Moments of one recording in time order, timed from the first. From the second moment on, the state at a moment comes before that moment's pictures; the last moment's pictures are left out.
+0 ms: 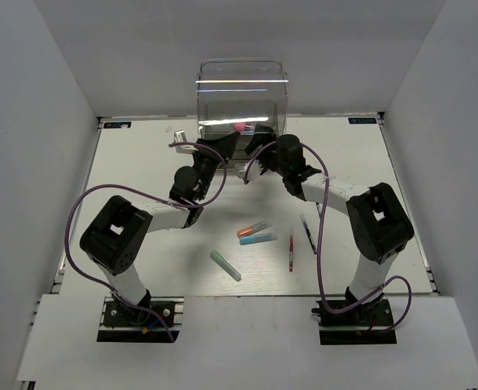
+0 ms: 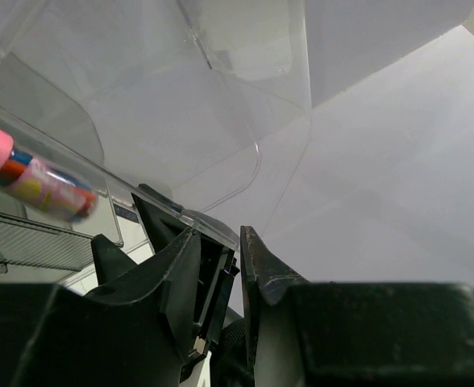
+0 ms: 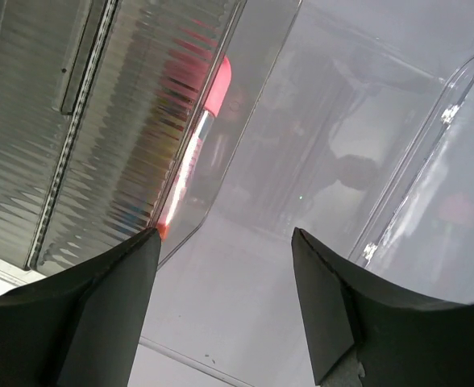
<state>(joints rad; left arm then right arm) -0.58 1.71 0.80 1.29 -0.17 -1.08 0.56 1.80 1.13 0.40 -0.09 -1.90</state>
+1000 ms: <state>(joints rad) -0.58 1.70 0.67 1.20 -0.20 -1.15 0.54 1.36 0.74 0.00 -0.44 -1.16</state>
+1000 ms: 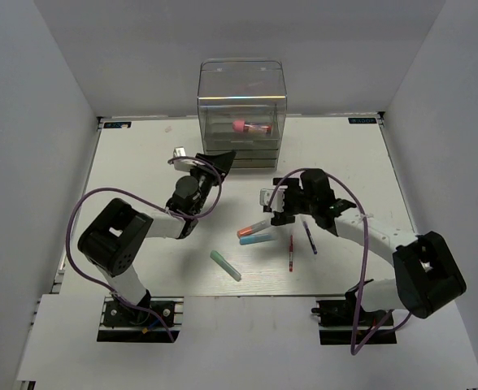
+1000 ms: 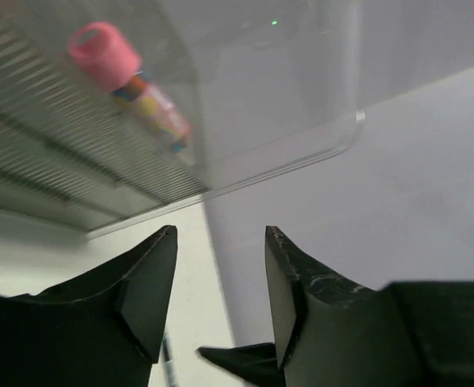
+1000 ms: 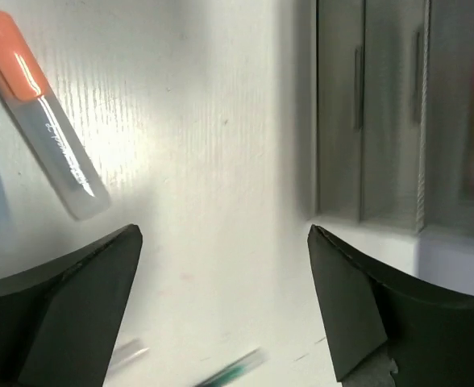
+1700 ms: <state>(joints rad) -0.58 1.97 0.78 1.06 -0.30 -1.26 0.38 1.13 0.55 0.14 -0.31 -0.42</state>
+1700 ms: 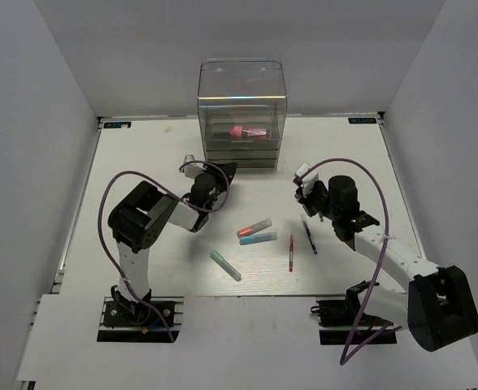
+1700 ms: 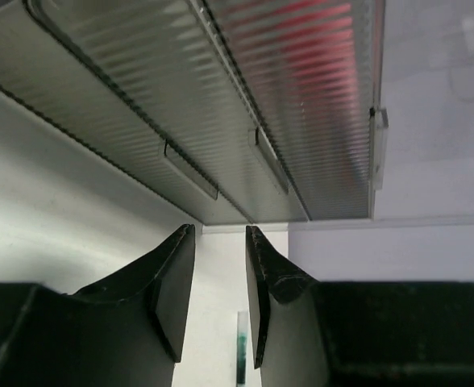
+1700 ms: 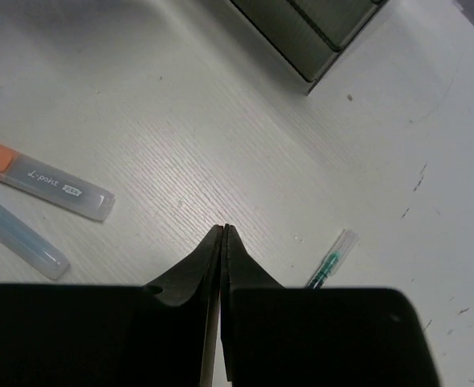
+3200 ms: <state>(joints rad) -0.57 2.15 0.92 1.26 -0.36 -1.33 0.31 1.09 0.46 0.15 -0.34 -0.40</state>
